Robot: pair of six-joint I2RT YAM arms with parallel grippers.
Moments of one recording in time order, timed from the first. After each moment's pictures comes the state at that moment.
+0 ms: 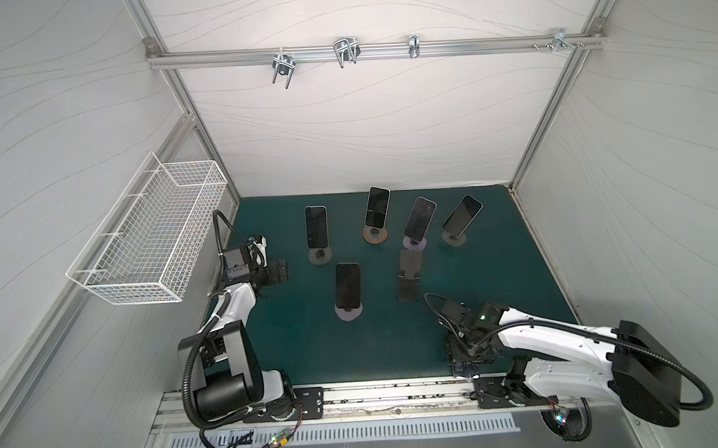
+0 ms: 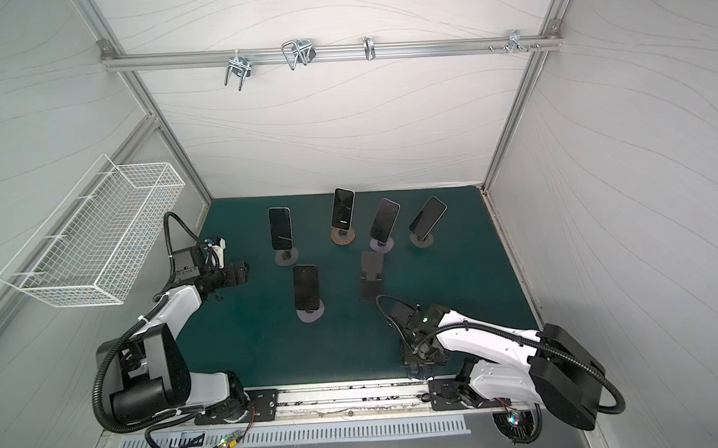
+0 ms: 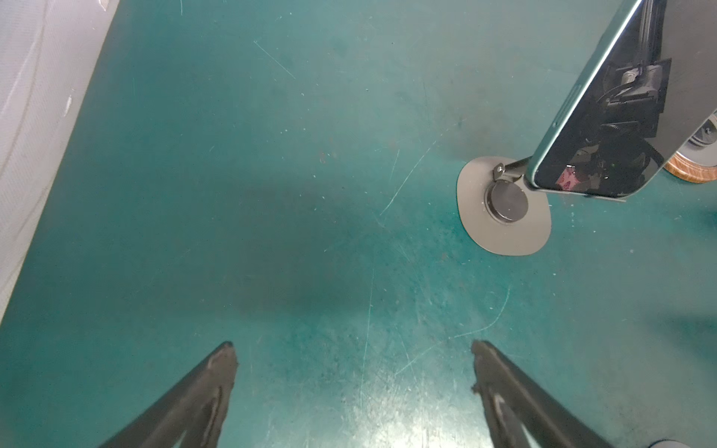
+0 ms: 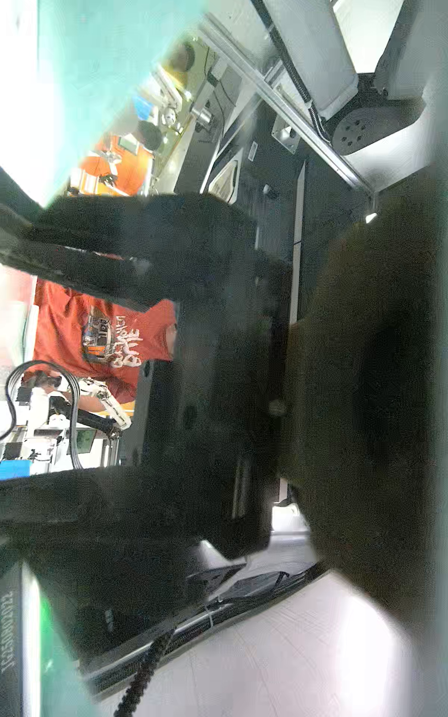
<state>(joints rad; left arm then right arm) 0.33 1.37 0.74 -0.22 0.27 0.13 0.97 1.14 0.52 -0.92 -0.03 0.91</state>
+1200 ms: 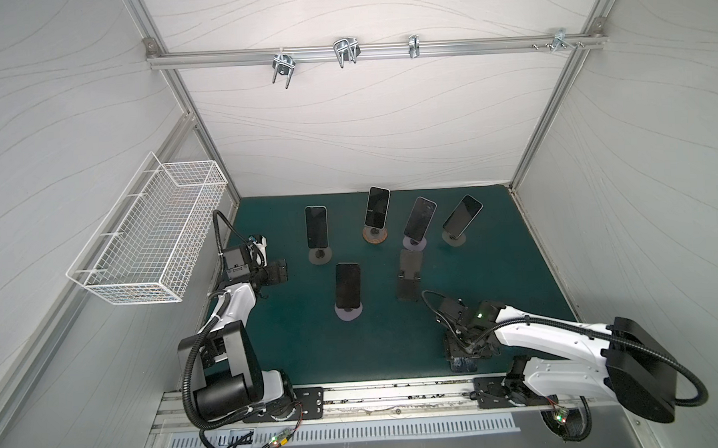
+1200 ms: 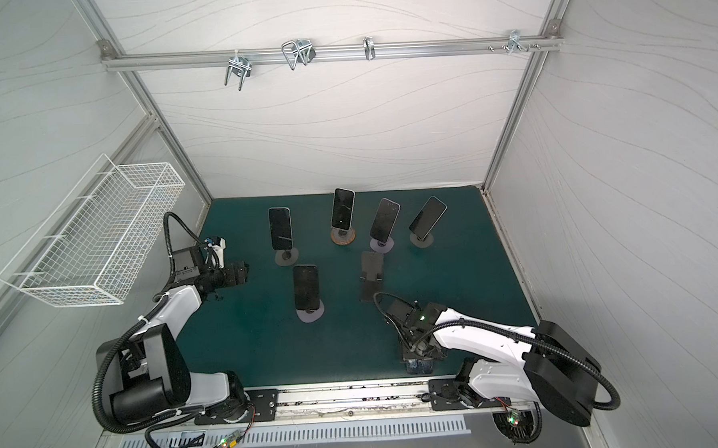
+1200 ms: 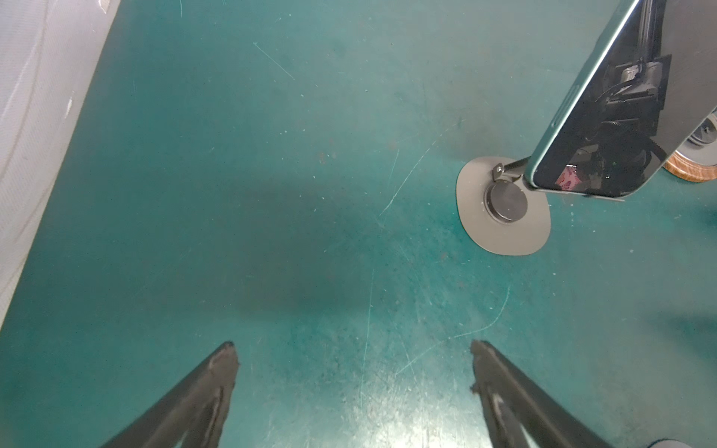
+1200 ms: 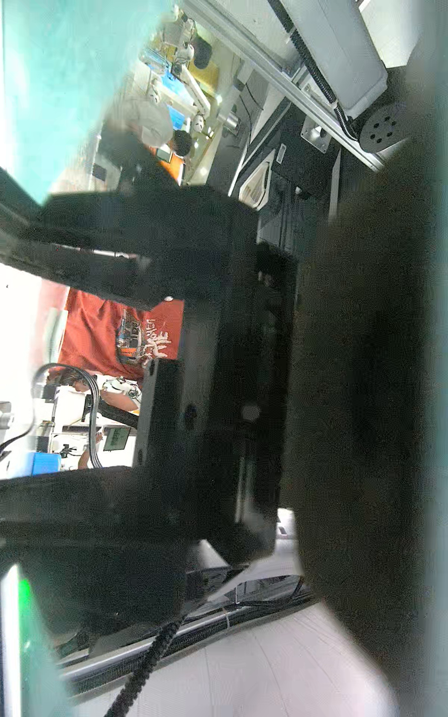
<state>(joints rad) 0.33 1.36 0.74 -0.22 0.27 0.13 0.97 1.18 0.53 -0.89 0.02 0.89</state>
